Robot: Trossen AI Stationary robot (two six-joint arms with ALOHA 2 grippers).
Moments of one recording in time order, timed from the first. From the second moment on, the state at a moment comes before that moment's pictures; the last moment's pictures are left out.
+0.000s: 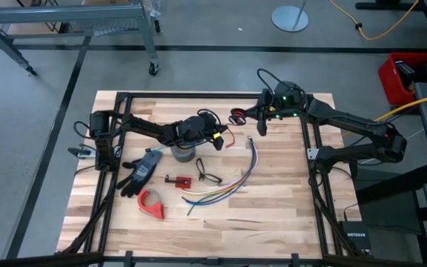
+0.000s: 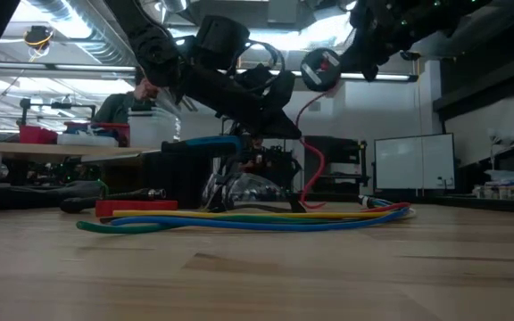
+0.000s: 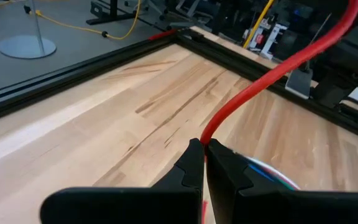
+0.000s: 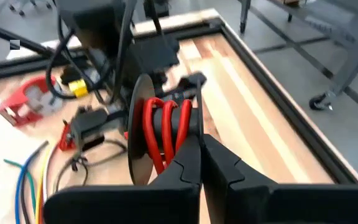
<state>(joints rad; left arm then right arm) 0.21 1.86 0.97 0.59 -0.23 -0.35 -0.52 1.13 0.90 -0.23 -0.34 -0.07</state>
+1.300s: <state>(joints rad) 0.35 1.86 0.97 0.70 -0.06 -0.54 -0.52 1.28 0.90 -0.46 -0.23 -0.14</state>
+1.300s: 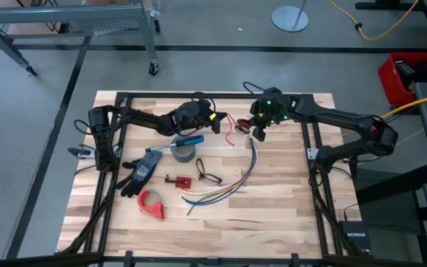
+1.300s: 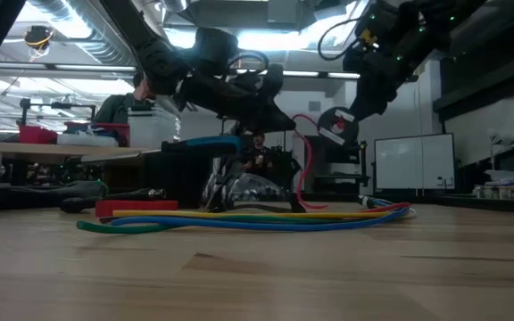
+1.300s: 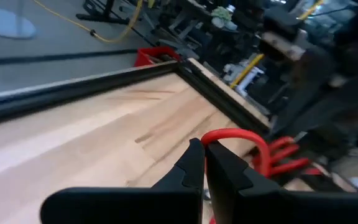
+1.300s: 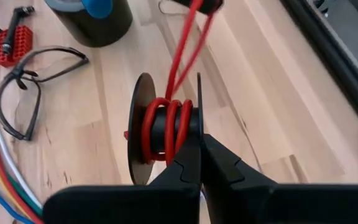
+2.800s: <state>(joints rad) 0.26 1.86 1.12 0.52 0.00 -0.53 -0.50 1.41 0.90 0.10 -0.08 0.13</state>
